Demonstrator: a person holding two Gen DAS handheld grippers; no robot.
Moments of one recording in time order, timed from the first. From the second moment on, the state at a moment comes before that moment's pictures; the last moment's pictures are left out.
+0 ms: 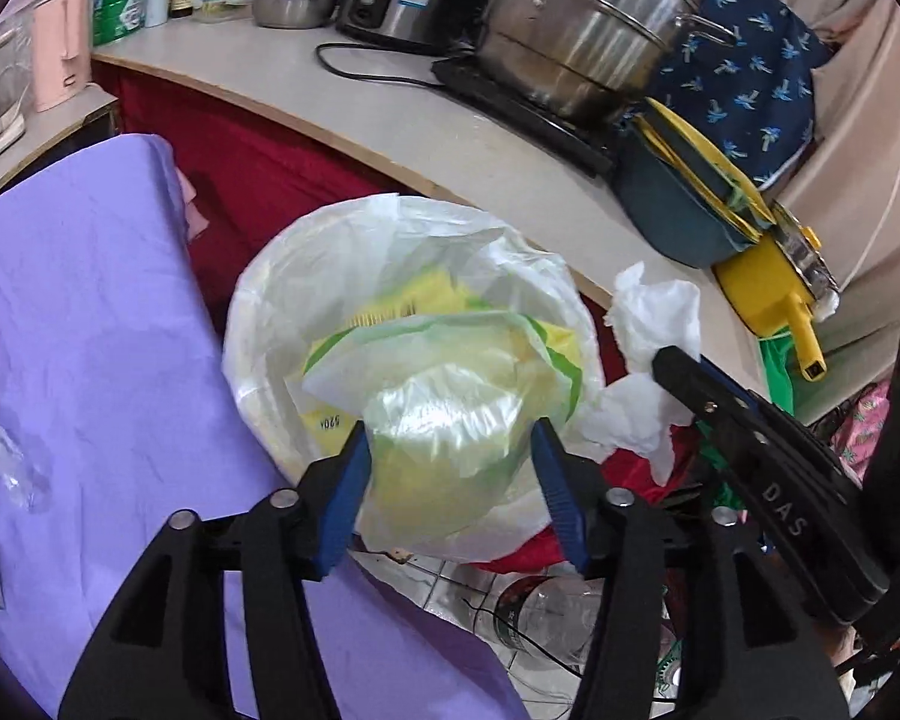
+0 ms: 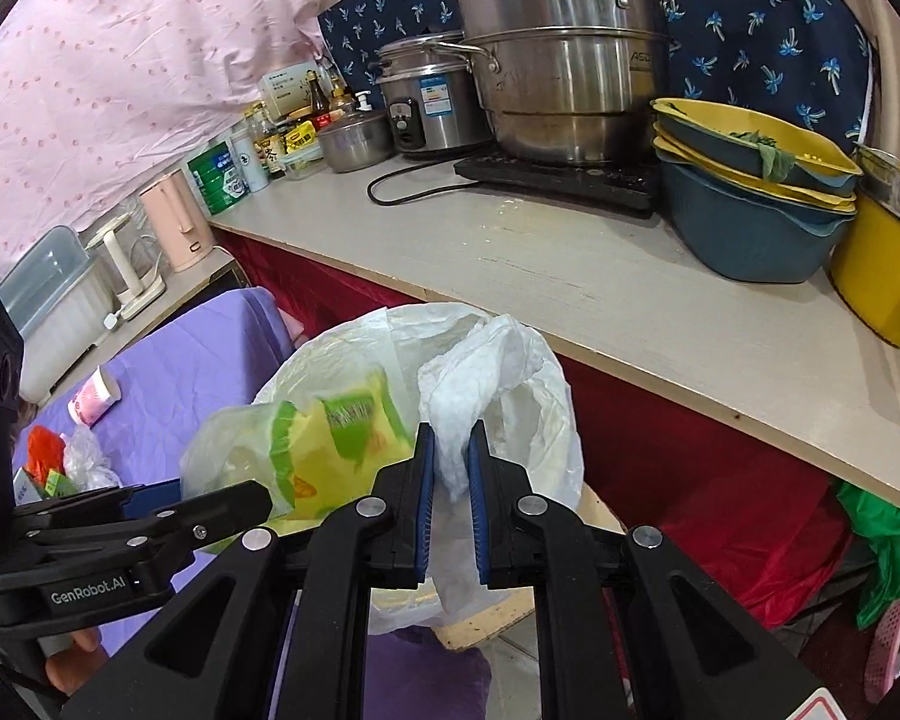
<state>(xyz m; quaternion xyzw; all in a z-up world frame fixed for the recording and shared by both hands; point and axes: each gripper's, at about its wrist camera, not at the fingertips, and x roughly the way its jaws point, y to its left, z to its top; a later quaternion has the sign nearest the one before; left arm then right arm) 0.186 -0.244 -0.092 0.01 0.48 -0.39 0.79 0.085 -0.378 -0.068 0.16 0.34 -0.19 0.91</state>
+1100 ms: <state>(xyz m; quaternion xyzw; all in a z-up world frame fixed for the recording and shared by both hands) 0.156 -0.080 -0.023 -0.01 0.37 -0.18 0.91 0.093 -0.280 -0.016 0.13 0.29 -0.11 0.94</state>
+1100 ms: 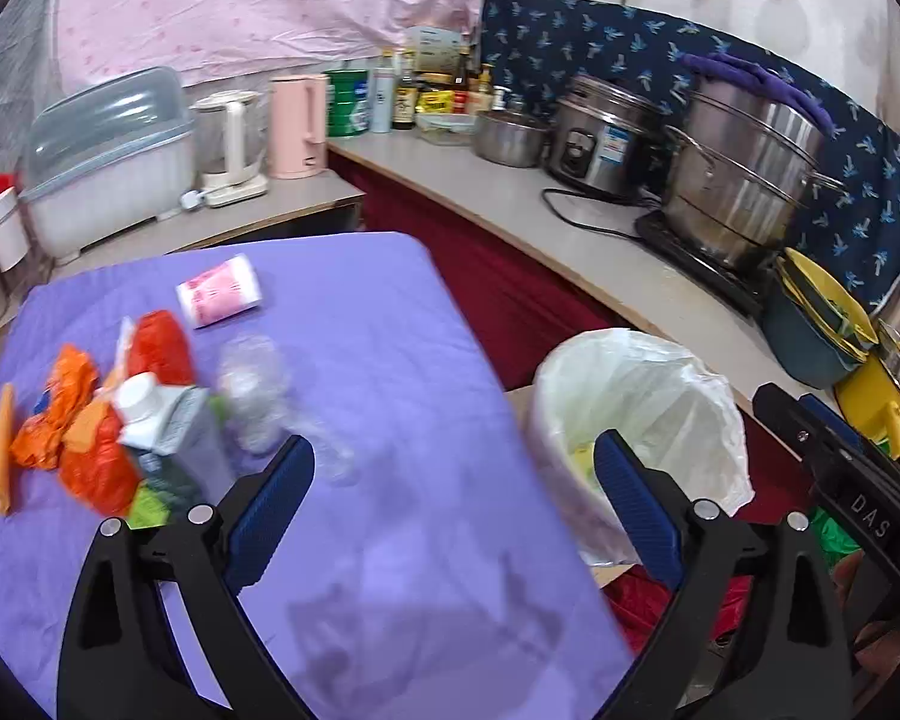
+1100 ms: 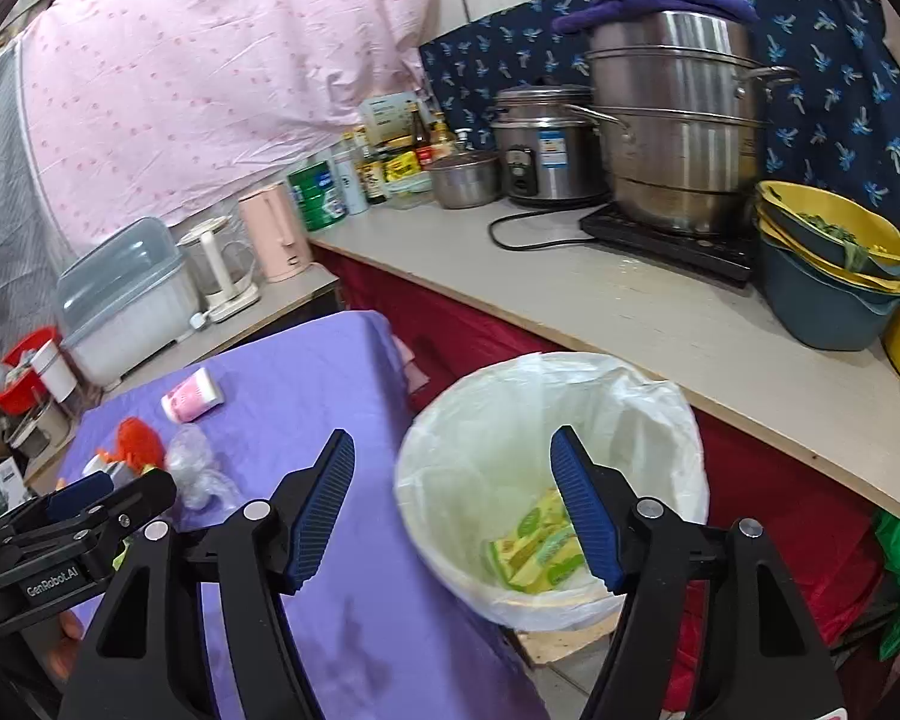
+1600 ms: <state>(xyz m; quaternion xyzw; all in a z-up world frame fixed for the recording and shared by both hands) 0.136 0.076 -0.048 -0.03 0.40 -0.04 0.92 0.125 -0.135 -0.035 0.11 0.34 0.01 0.94</state>
